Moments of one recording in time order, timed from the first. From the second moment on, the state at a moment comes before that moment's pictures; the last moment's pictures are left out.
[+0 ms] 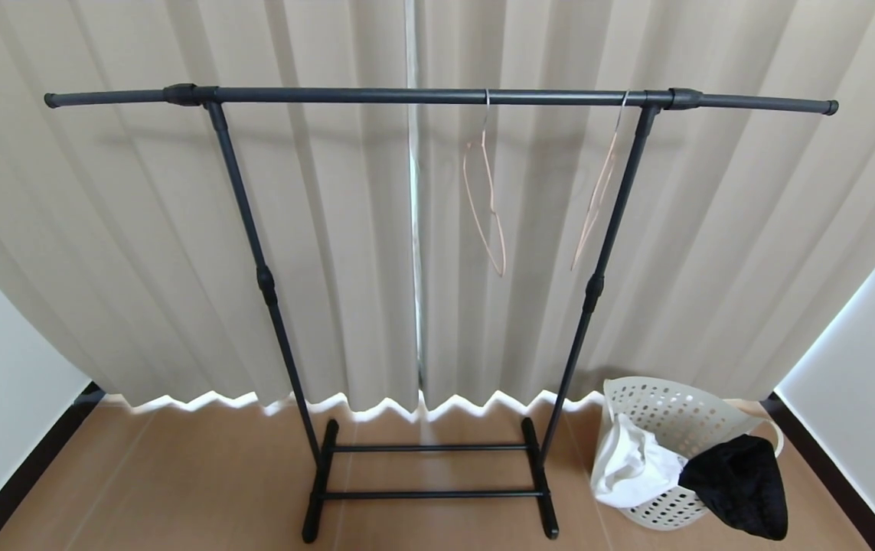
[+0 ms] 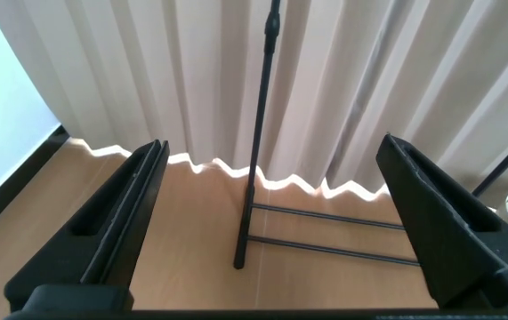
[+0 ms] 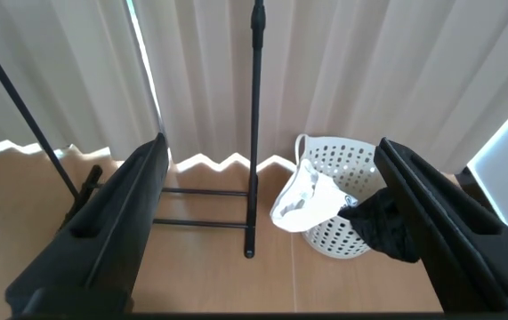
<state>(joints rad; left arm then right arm) 0.00 0.00 -0.01 0.02 0.15 -0.05 0.01 0.00 -0.05 0.11 0.03 0.03</state>
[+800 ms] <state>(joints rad) 0.00 0.00 -0.01 0.02 0.15 -0.05 0.01 0.00 -0.05 0.11 0.03 0.03</state>
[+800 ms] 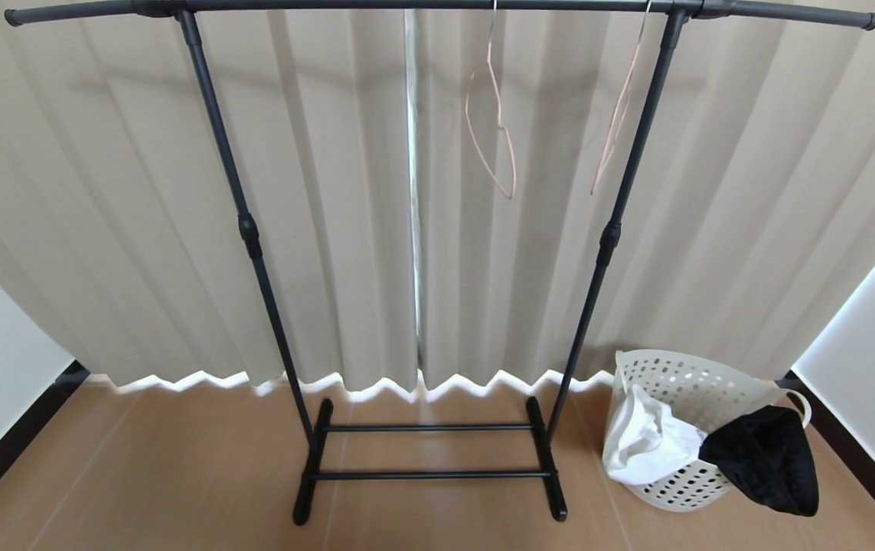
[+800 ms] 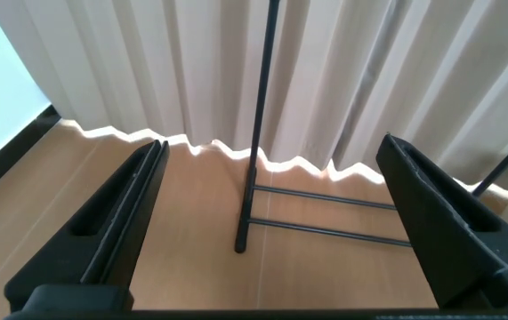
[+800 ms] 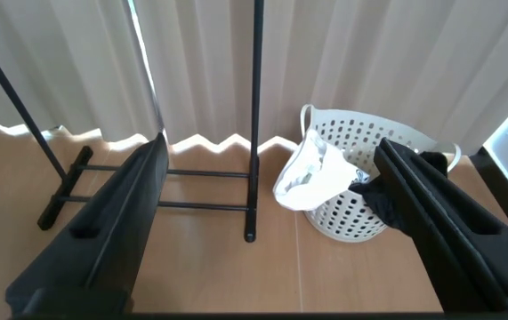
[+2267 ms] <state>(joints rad) 0.00 0.00 -0.01 0.02 0.15 -0.05 0.01 0.00 -0.05 0.10 0.03 0.03</state>
